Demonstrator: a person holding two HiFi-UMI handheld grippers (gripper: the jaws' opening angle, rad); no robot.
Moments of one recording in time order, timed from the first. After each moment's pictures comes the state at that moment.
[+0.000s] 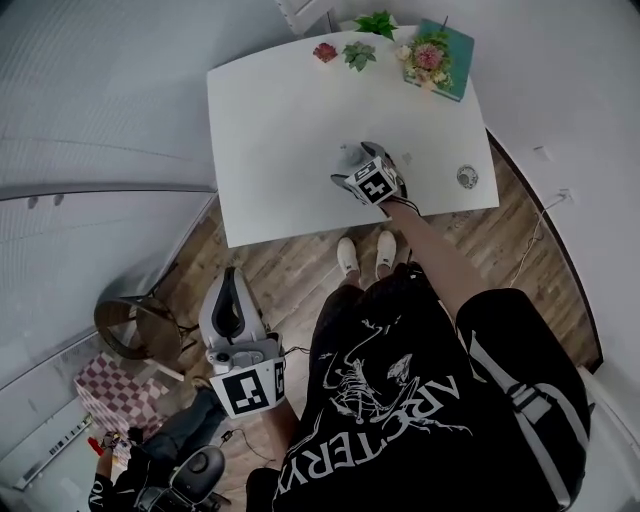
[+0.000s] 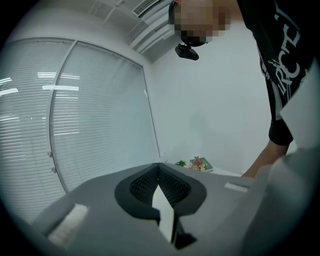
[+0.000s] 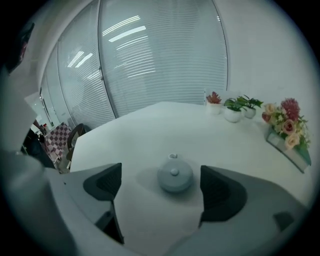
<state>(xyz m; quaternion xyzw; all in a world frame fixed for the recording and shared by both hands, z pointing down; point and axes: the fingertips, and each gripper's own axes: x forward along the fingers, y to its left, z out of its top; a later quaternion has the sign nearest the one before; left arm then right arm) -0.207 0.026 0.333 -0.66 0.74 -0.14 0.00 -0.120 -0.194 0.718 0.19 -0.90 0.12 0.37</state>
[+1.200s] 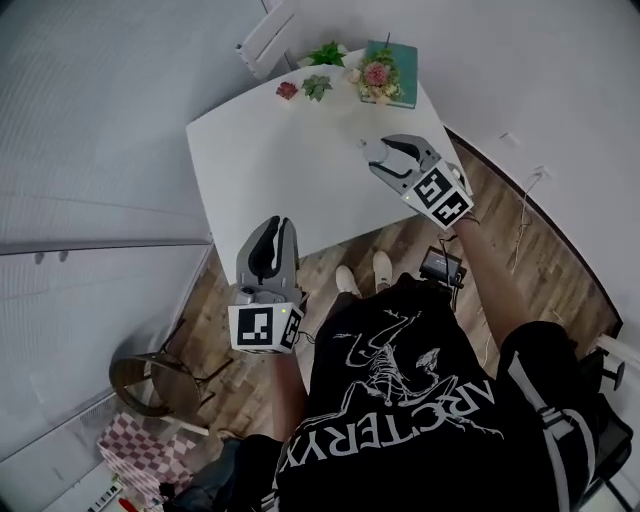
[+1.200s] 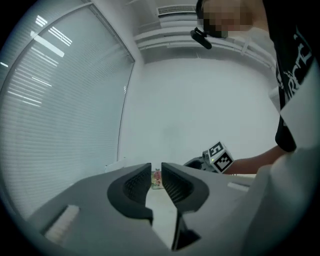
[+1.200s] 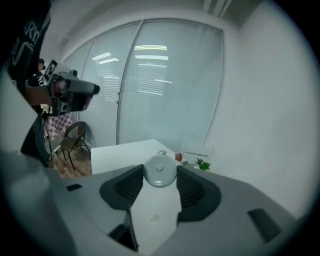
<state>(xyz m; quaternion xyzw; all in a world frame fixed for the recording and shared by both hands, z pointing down) -0.133 -0.061 0.365 -0.81 0.58 -0.03 -0.06 0.009 -0.189 0.470 0.23 -0.93 -0.05 0.29</state>
